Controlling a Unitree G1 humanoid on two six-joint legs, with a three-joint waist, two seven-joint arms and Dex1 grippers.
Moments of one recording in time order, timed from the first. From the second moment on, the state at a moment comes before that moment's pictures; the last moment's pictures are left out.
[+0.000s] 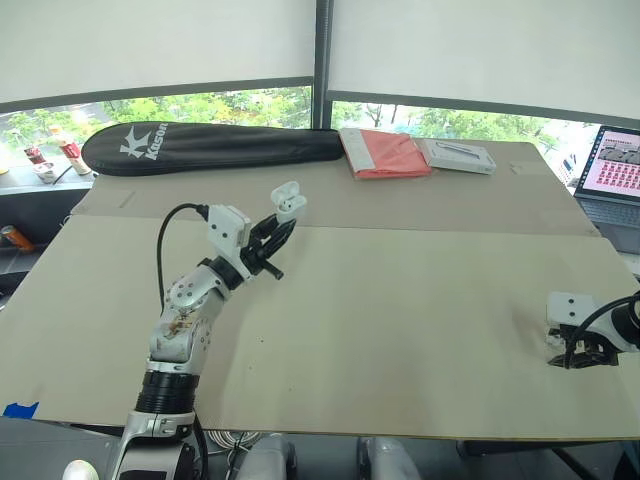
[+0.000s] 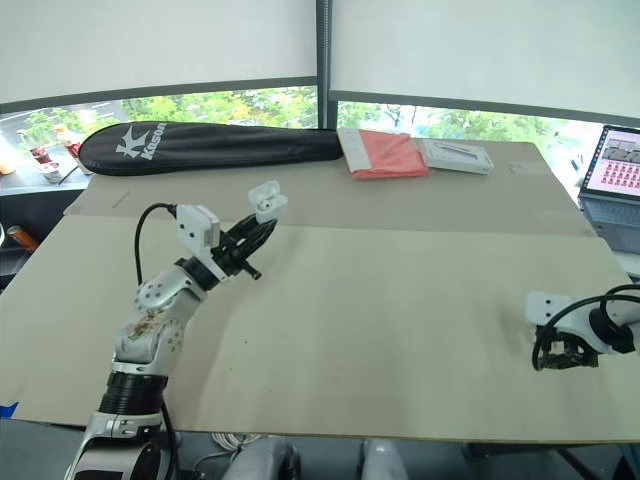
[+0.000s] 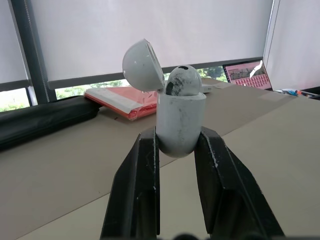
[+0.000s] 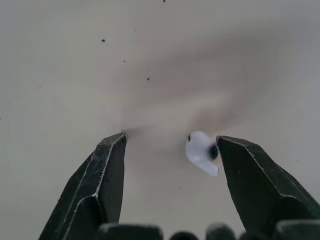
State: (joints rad) left arm -0.43 0.30 0.05 -0.01 -0.34 0.16 -0.60; right arm -0.40 -1.20 0.19 0.60 -0.16 -0.12 1.32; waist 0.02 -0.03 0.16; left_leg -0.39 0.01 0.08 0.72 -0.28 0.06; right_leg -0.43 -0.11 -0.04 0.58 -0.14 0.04
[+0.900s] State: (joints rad) left arm -0.43 0.28 0.04 0.01 -0.33 0.15 -0.60; right arm -0.37 -1.22 0.18 0.59 -0.17 -0.19 1.40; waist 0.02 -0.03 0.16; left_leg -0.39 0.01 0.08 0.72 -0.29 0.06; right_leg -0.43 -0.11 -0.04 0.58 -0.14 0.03
